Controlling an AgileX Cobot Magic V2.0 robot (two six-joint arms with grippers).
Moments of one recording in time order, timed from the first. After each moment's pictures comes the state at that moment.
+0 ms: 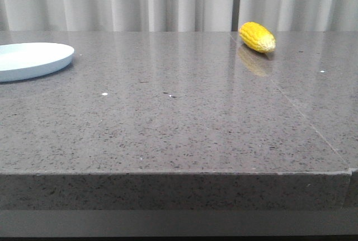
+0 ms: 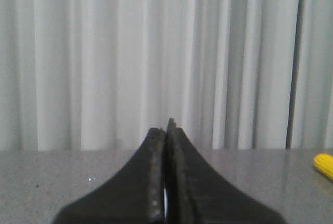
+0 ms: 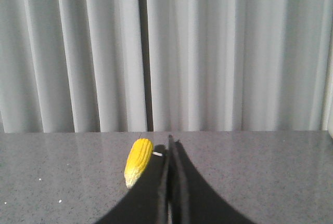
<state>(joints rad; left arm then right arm) -0.07 0.18 -0.54 -0.01 0.24 0.00 -0.01 0.17 -0.58 0.05 0.32 0.05</state>
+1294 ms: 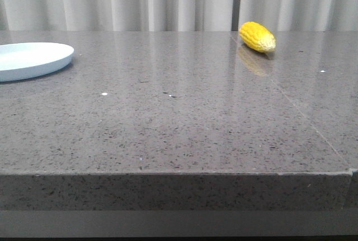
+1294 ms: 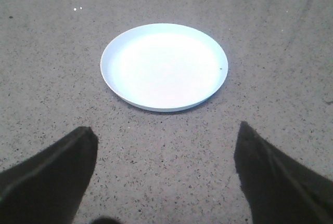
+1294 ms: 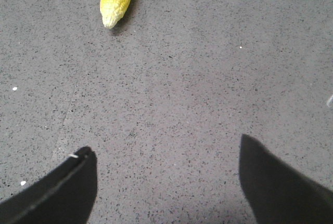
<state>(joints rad) -0.07 0.64 -0.66 -0.01 0.56 0.00 -0.01 0.63 -0.66 0.05 0.59 0.02</state>
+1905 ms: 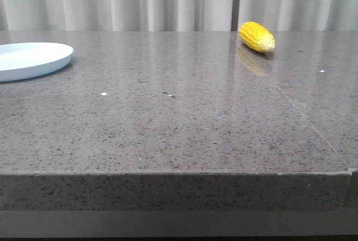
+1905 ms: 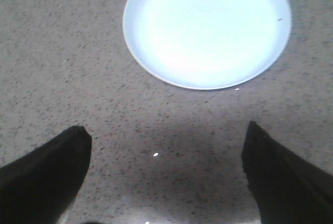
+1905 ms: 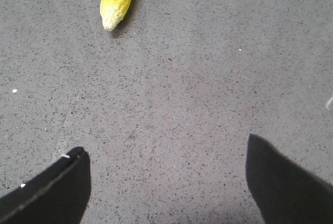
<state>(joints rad) -0.02 1.10 -1.01 0.15 0.82 0.00 -0.01 0.63 -0.66 0.05 0.58 0.02</state>
